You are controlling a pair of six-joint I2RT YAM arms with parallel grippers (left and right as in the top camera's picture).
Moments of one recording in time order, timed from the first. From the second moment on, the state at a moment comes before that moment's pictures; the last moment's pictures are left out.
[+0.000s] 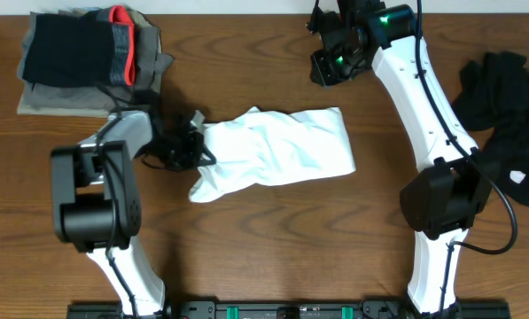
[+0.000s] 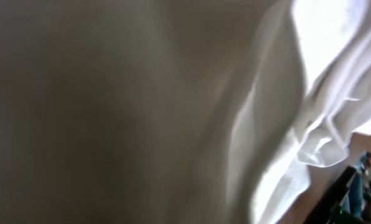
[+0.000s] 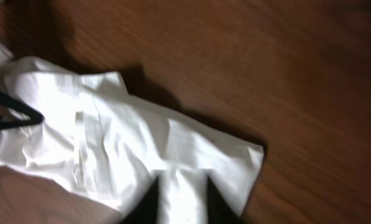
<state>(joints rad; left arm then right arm) 0.09 2.02 1.20 -0.78 0.69 0.09 0.30 2.16 2.17 -1.20 -0.27 -0.07</state>
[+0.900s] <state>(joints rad) 0.16 1.82 1.25 -0.78 0.58 -0.05 0.23 2.16 1.68 -0.92 -0.59 0.01</state>
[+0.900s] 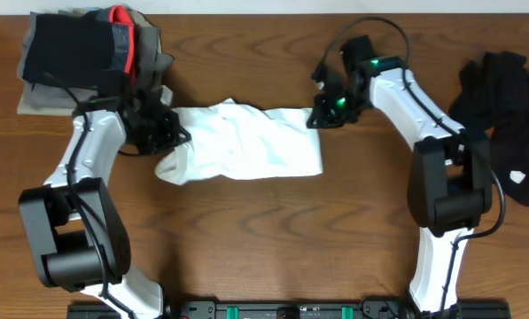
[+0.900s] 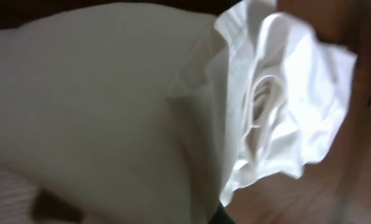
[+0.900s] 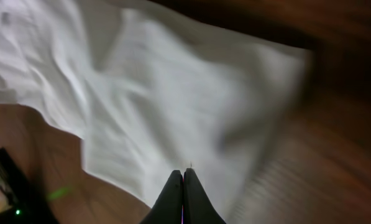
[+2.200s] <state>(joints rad) -0.24 1.74 1.30 -0.57 0.57 -0.19 0.28 2.24 1.50 -0.67 -0.69 0.05</state>
